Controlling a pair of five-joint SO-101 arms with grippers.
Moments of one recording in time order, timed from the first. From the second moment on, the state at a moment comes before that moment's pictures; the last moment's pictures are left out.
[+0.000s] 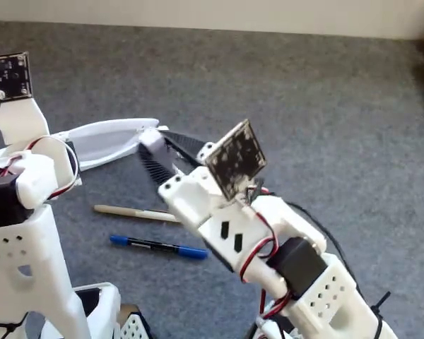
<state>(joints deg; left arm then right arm) -15.9 -38.5 6.1 92.7 8.2 -51.2 -57.1 34.3 32.0 4.3</state>
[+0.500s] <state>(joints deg) -15.9 -38.5 6.1 92.7 8.2 -54.6 -53.5 44.8 -1.5 4.3</state>
